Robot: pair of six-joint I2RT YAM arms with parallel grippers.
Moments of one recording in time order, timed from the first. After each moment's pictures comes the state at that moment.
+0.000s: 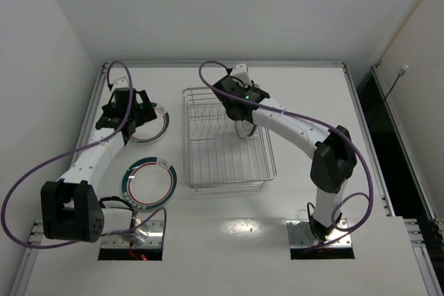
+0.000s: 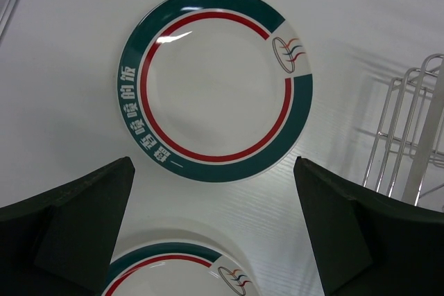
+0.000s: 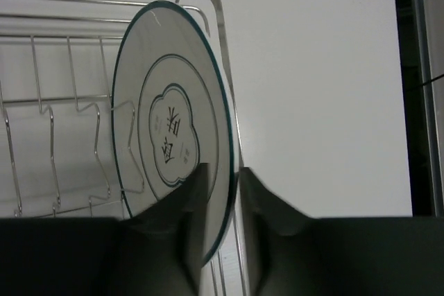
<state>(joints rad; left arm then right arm) -0.06 1.27 0.93 -0.33 -0.31 -0.39 0.76 1.86 1.62 -0.73 0.90 0.35</state>
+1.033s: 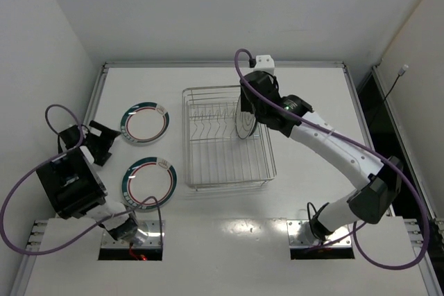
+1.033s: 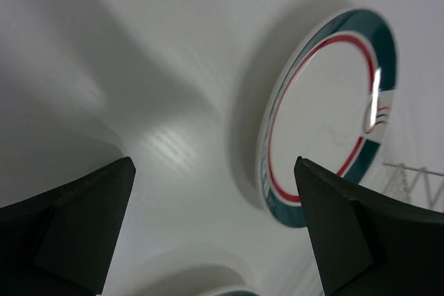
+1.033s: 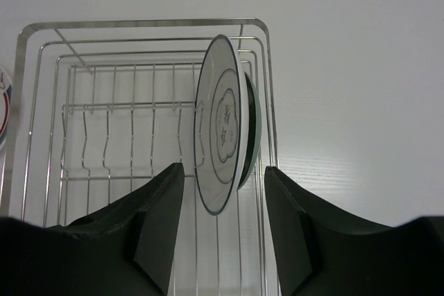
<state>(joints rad) 0.59 1.49 0.63 -0.03 0.31 -0.61 0.74 1.50 1.45 -0.58 0.63 0.39</state>
